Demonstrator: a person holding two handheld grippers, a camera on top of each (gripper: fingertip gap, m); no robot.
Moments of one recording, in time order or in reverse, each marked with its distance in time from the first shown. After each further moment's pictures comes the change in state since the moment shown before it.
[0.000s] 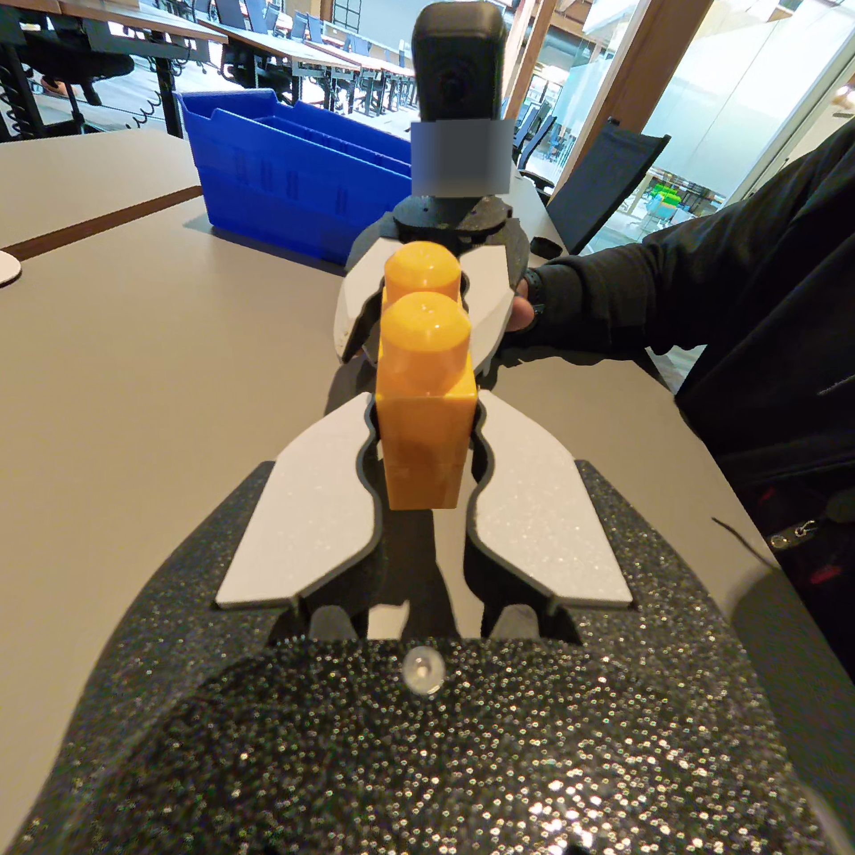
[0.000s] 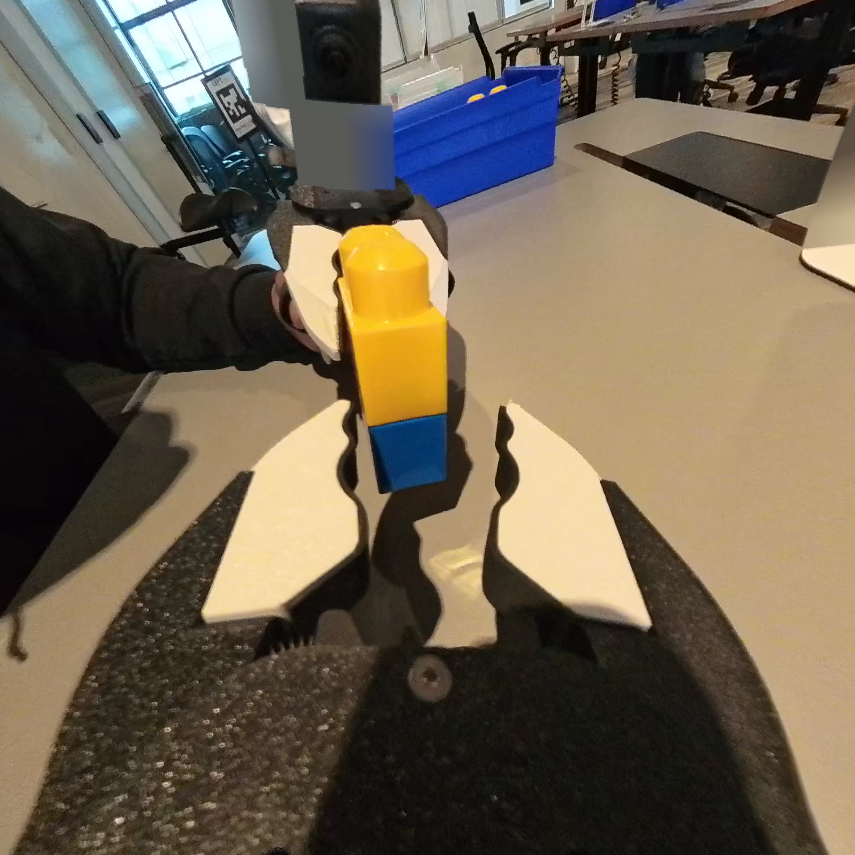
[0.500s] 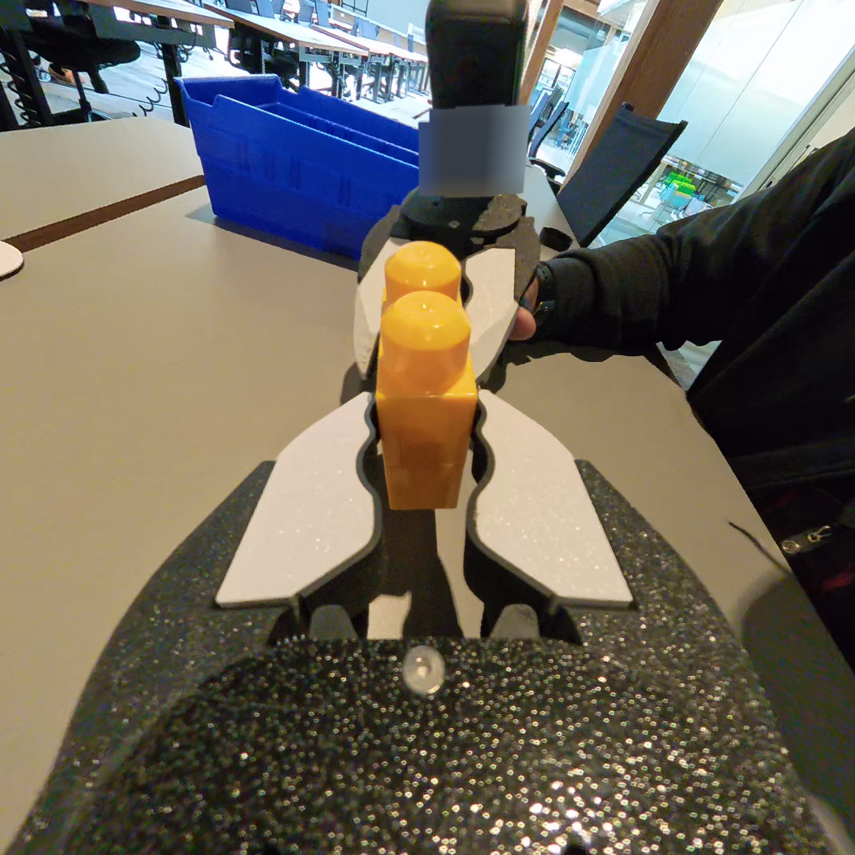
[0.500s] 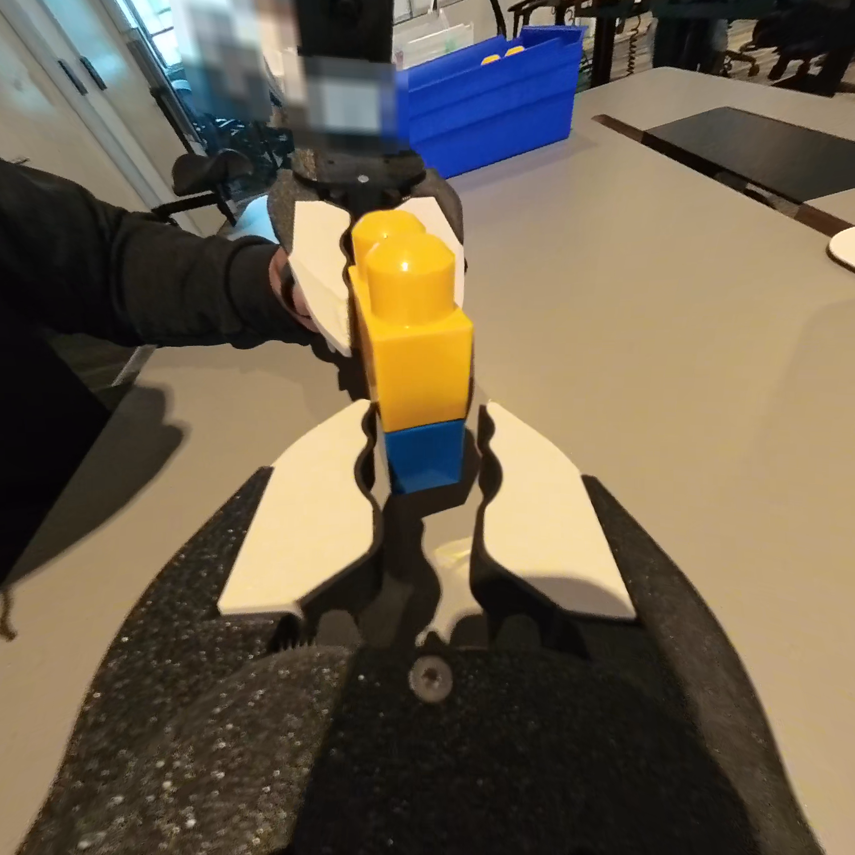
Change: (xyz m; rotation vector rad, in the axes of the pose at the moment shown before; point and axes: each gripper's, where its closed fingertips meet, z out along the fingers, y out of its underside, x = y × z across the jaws) left arm -0.001 0.003 0.004 -0.021 -0.020 0.001; right arm -0.005 0.007 0.005 -0.057 -0.008 -0.031
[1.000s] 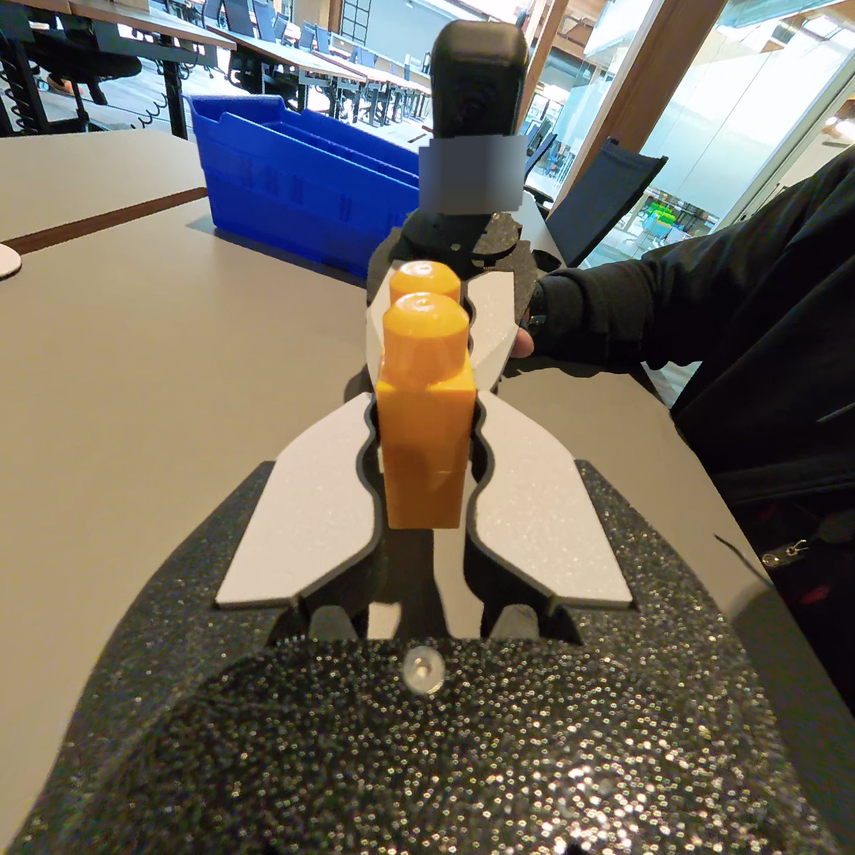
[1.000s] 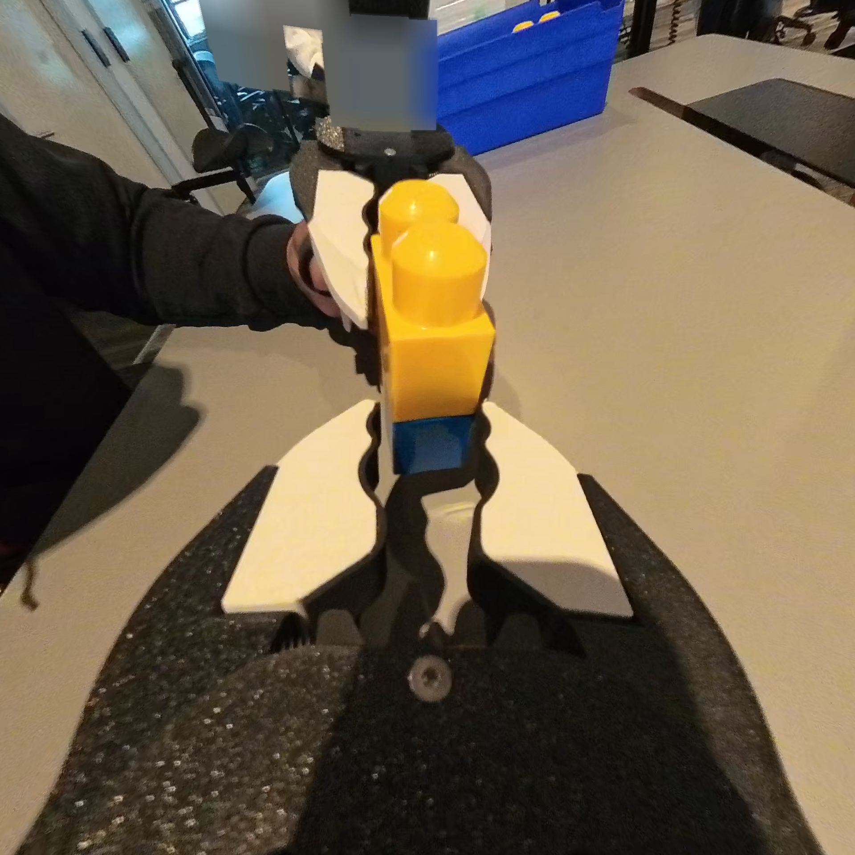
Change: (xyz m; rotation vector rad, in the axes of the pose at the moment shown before) left arm 0.000 -0.005 -0.002 0.042 0.018 -0.034; right arm -0.007 0.005 0.002 -0.040 -0.050 -0.008
